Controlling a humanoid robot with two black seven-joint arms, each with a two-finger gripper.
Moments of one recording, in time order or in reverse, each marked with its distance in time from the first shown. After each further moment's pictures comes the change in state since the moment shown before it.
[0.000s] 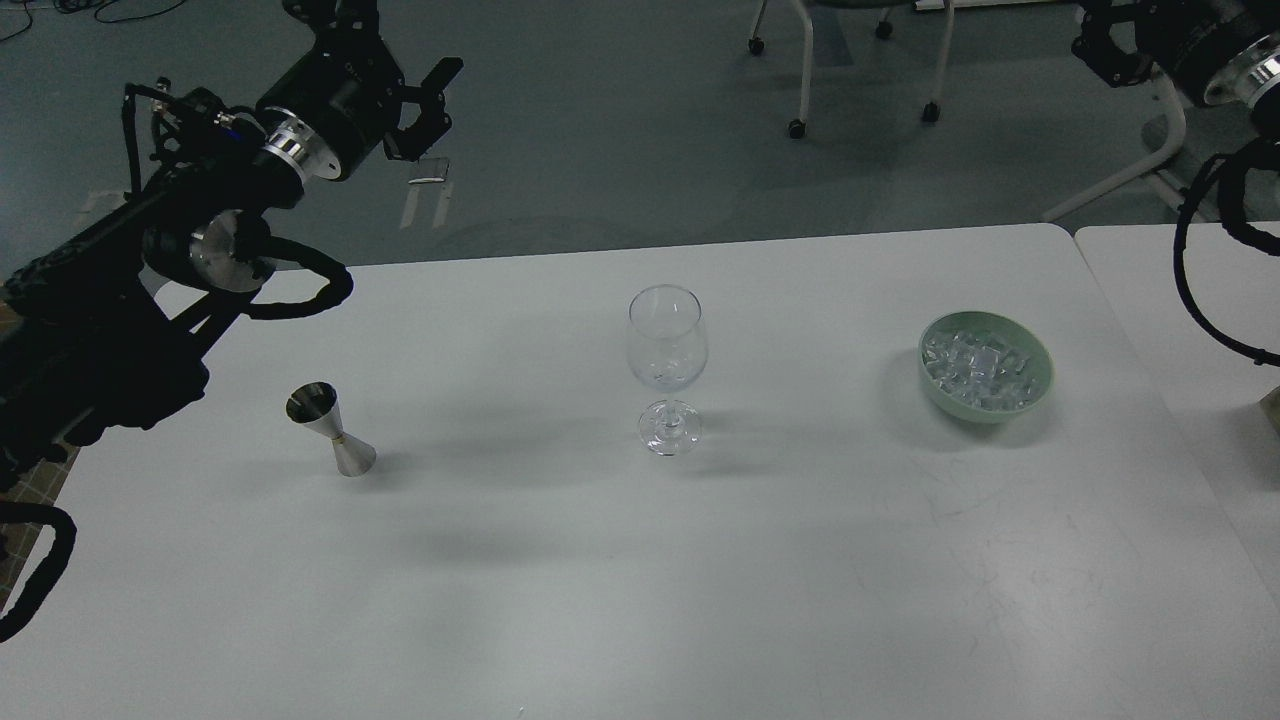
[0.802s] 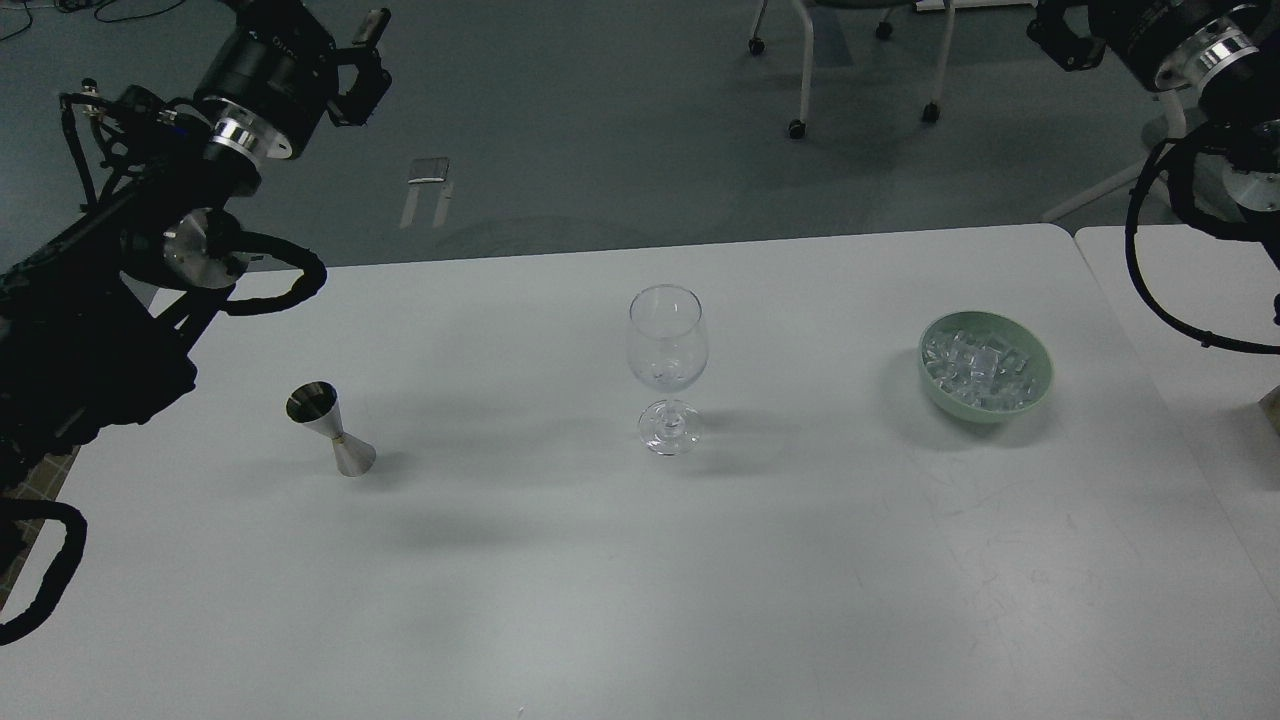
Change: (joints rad) left arm -0.004 -0.026 -0.046 0.139 0.004 -0.037 -0.137; right arm 0.030 0.062 0.006 -0.029 0.000 -0.008 0.002
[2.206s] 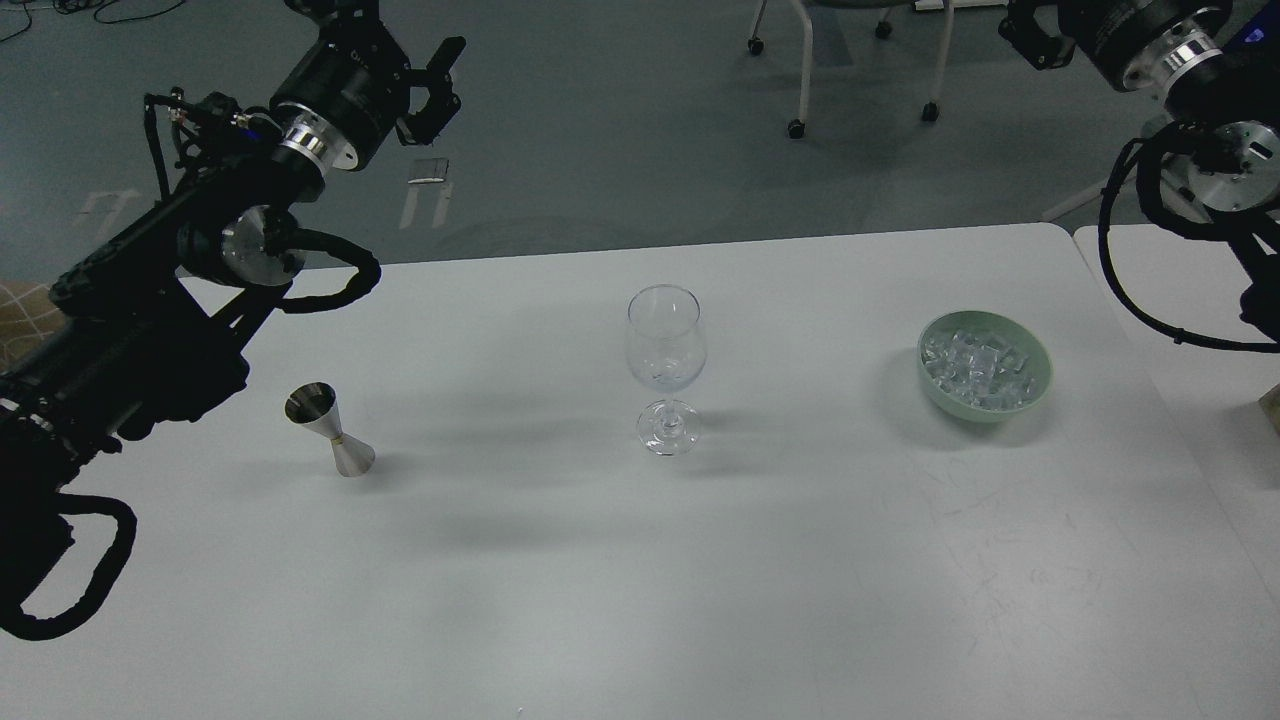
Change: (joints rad) left arm 0.002 -0.068 -0.035 -0.037 0.014 0.037 0.116; right arm 0.019 0.043 -0.004 -0.054 -0.011 0.045 0.039
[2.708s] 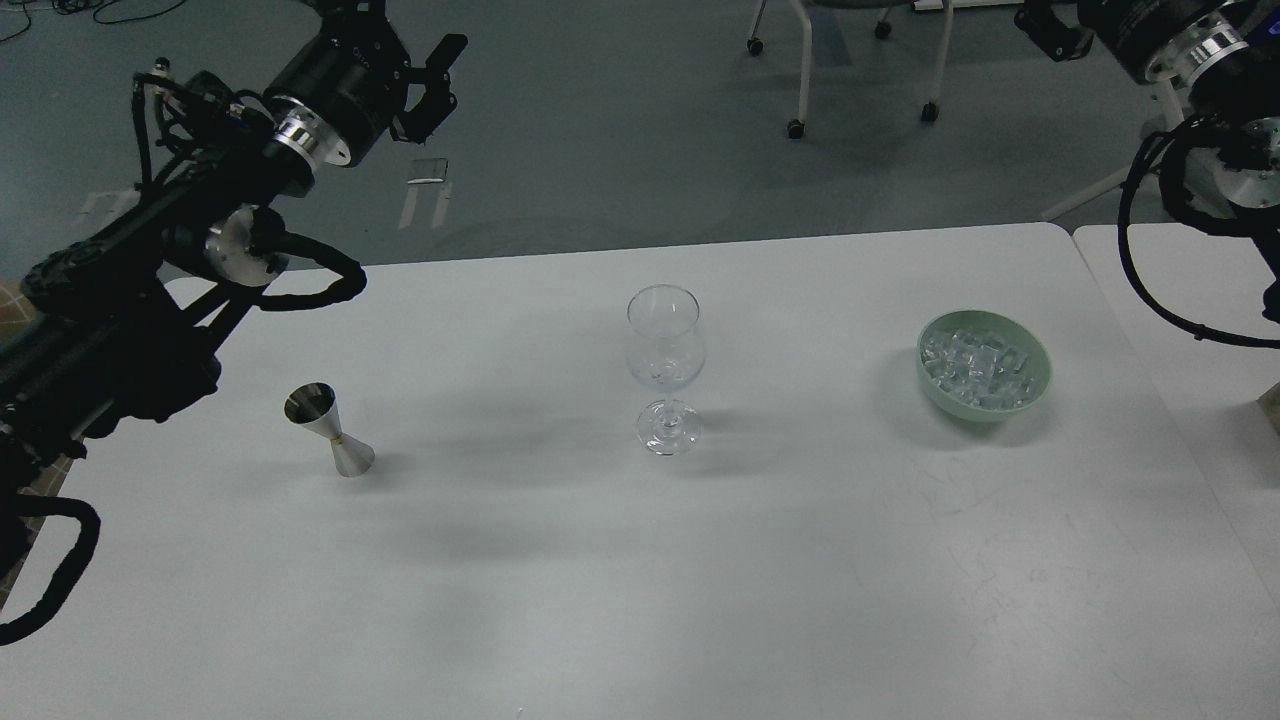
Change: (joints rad) left arm -0.005 0.094 0.022 -0.119 0.135 0.016 -0.001; right arm -0.003 -0.029 0.000 0.011 0.000 0.018 0.004
